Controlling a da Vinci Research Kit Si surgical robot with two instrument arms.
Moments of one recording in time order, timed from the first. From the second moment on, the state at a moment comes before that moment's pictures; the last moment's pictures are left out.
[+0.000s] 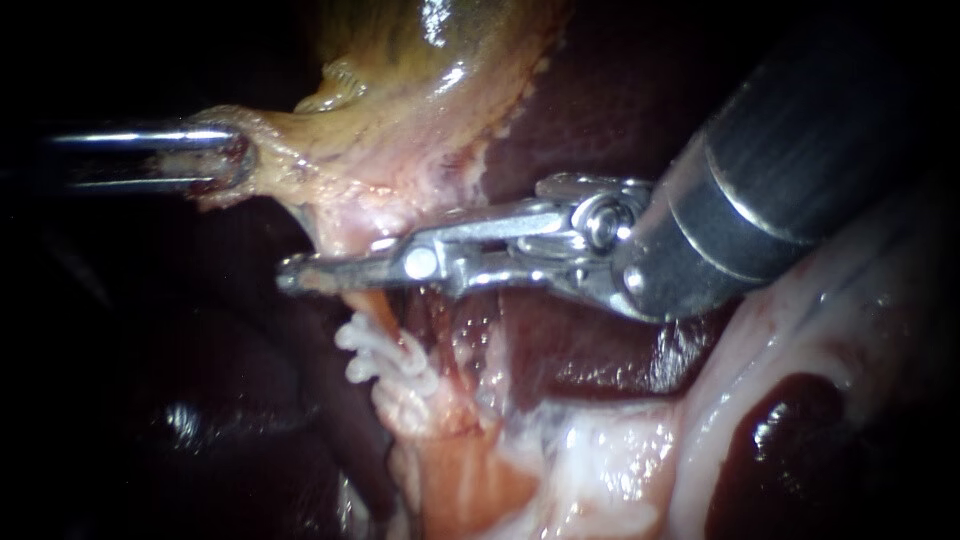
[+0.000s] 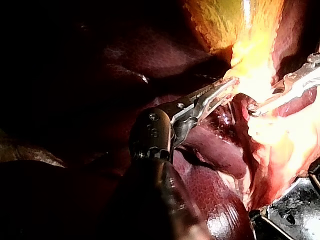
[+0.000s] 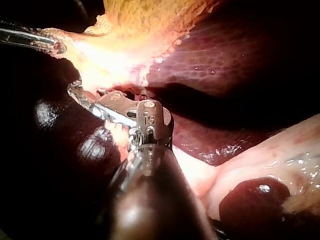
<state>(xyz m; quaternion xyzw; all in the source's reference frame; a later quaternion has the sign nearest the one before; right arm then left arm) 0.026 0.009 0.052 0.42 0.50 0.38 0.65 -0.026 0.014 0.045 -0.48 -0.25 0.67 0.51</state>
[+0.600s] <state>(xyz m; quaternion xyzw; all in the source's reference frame) 0.025 0.007 0.058 0.31 0.57 0.25 0.72 -0.025 0.014 0.046 -0.48 -0.25 0.67 0.51</state>
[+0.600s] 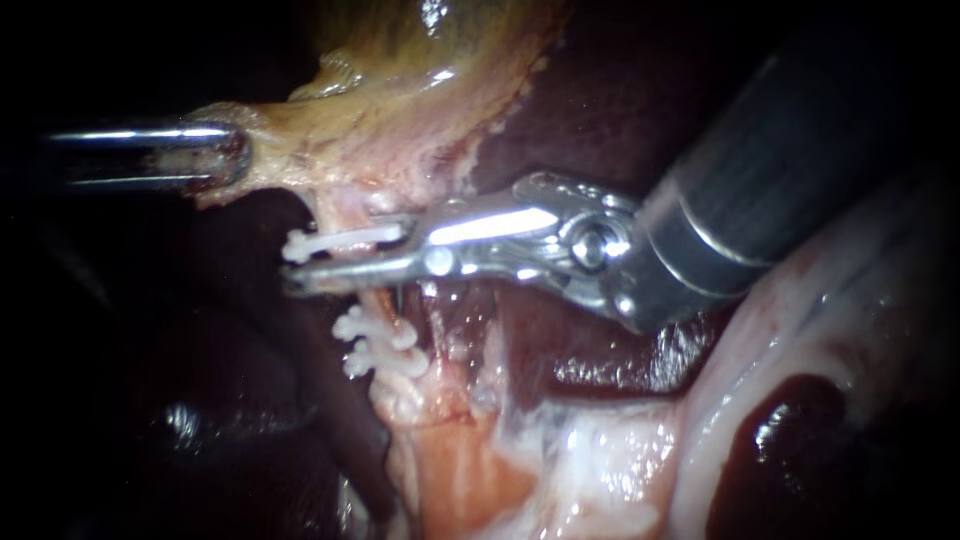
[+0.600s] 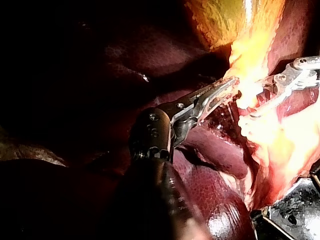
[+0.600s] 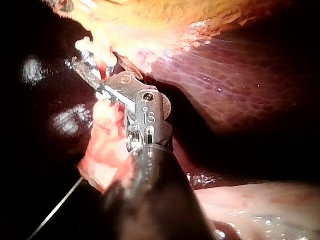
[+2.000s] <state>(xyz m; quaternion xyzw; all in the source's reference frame) 0.005 0.006 0.053 0.23 0.61 0.11 0.75 -0.030 0.014 0.051 -0.48 -0.24 0.67 0.51</state>
